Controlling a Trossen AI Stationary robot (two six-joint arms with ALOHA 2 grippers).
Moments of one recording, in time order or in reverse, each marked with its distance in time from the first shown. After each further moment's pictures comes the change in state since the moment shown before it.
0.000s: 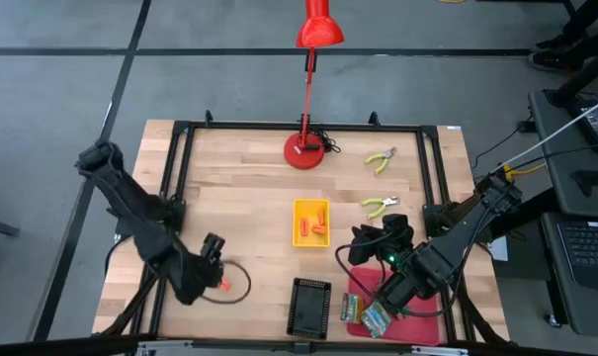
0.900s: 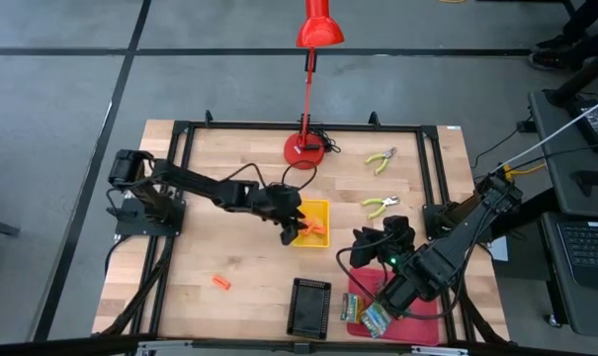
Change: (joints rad) left arm 0.808 0.328 0.000 0.897 0.308 -0.087; right arm 0.012 0.000 0.000 -0.006 -0.019 0.001
